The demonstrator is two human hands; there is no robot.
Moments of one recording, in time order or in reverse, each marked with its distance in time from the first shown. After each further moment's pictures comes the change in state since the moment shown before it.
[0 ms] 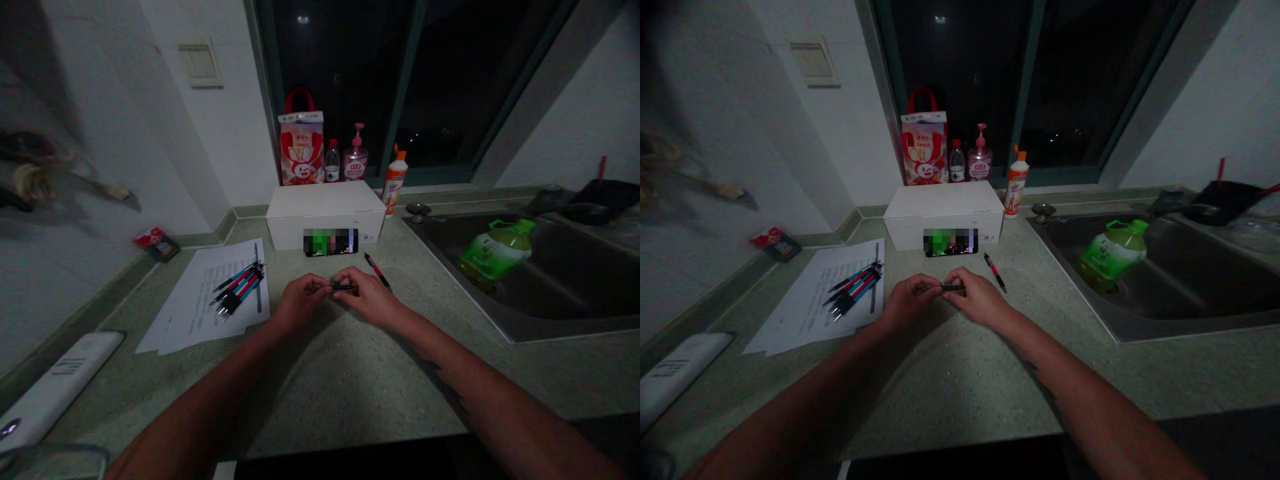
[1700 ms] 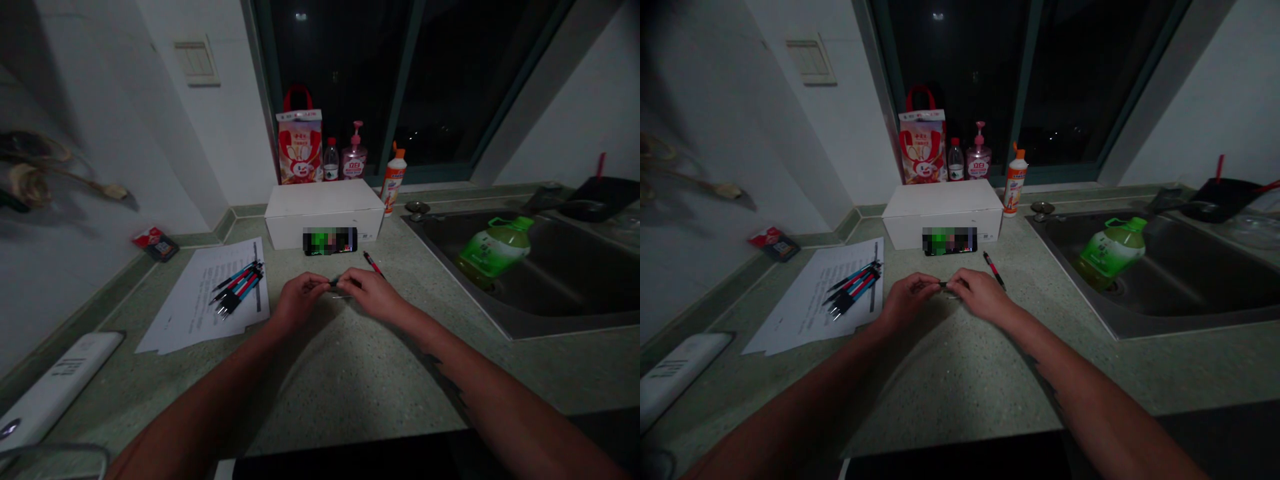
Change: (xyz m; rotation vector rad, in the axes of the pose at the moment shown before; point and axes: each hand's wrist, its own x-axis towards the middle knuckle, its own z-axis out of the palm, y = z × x) left_hand 0.001 0.000 0.000 0.027 0.066 -0.023; right_hand 0.003 0.007 -0.003 -0.032 -0.019 0.004
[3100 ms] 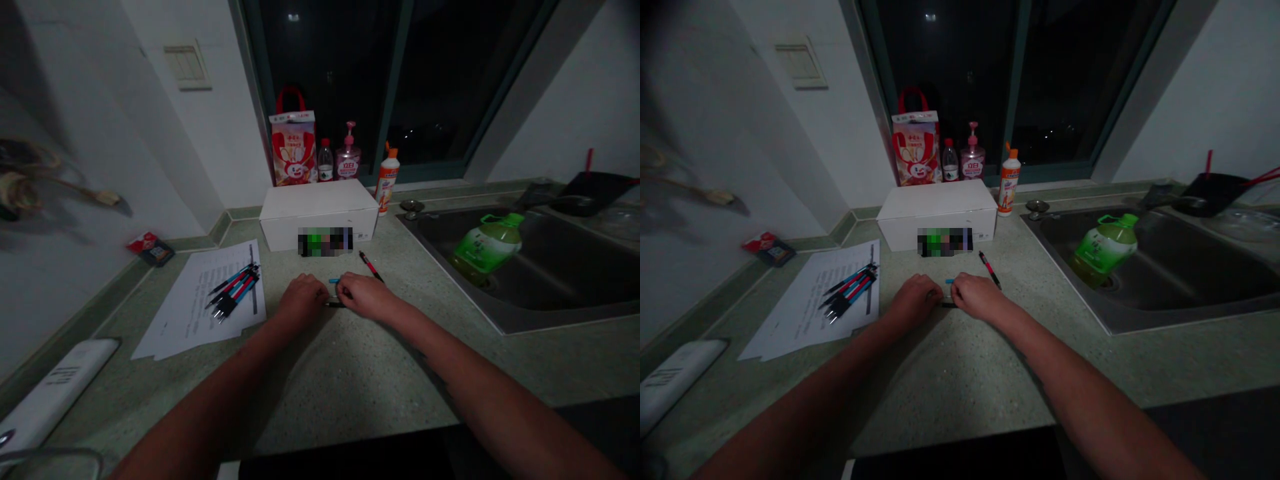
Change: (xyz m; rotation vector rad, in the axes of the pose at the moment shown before) left_hand 0.010 -0.004 0.005 0.820 -0.215 0.287; right_hand 0.002 0.008 0.003 -0.497 -0.161 -0.034
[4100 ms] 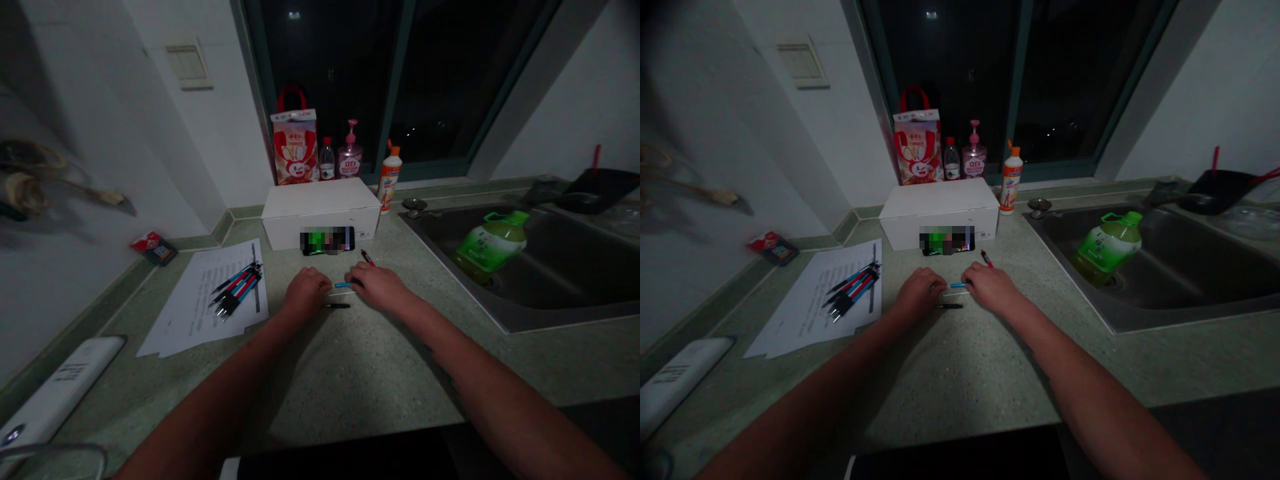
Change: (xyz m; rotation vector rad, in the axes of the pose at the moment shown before) left_hand 0.011 -0.002 0.006 0.049 0.045 -0.022; right_hand -0.004 0.014 -0.017 -0.124 -0.022 0.065
